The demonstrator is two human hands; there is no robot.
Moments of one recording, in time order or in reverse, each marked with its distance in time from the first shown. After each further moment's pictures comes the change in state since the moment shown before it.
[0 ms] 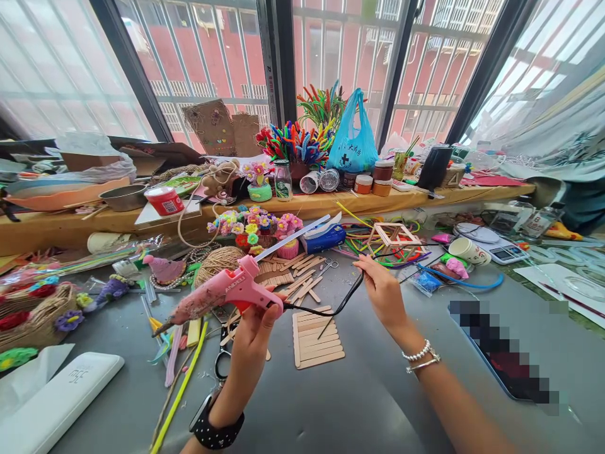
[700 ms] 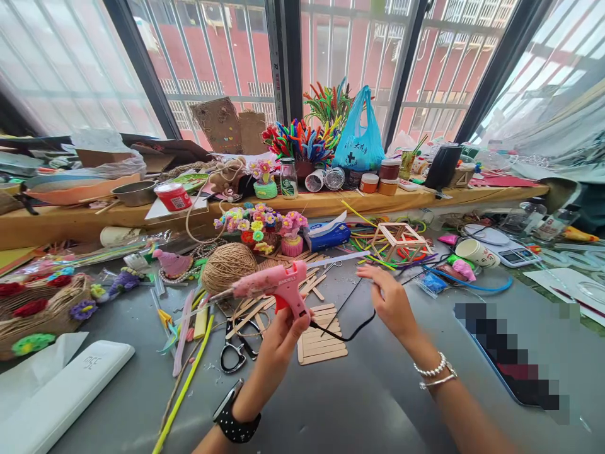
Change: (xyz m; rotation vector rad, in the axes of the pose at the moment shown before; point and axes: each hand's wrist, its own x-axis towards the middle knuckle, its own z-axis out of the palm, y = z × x) left_hand -0.012 -0.013 0.006 0.066 -0.306 -0.083; right_hand -0.012 -0.009 -0.011 0.167 -0.123 0.037
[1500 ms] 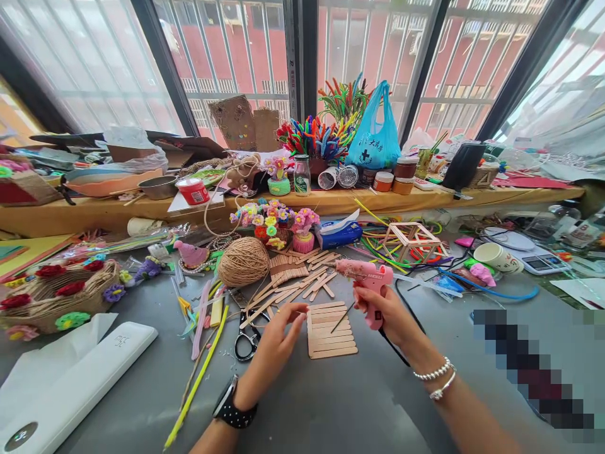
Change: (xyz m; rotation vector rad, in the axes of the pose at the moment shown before) left_hand -0.001 -0.022 -0.031 0.424 -0.105 0.075; right_hand -0.003 -0.028 0.019 1.039 -0.266 0.647
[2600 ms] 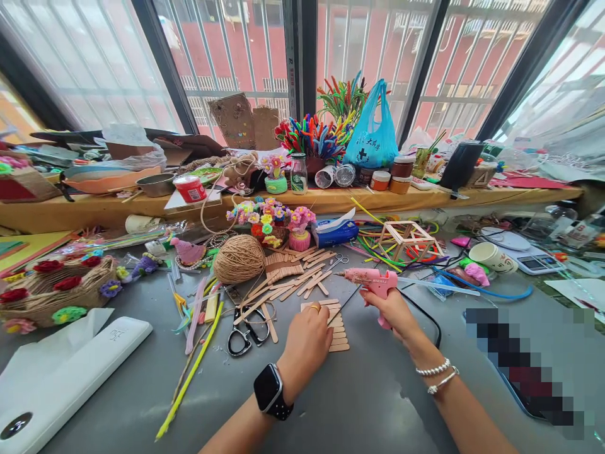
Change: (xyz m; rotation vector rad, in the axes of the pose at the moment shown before) left_hand 0.017 0.041 0.054 0.898 -0.261 -0.040; right_hand 0.004 0.012 -0.037 -0.510 0.288 0.055
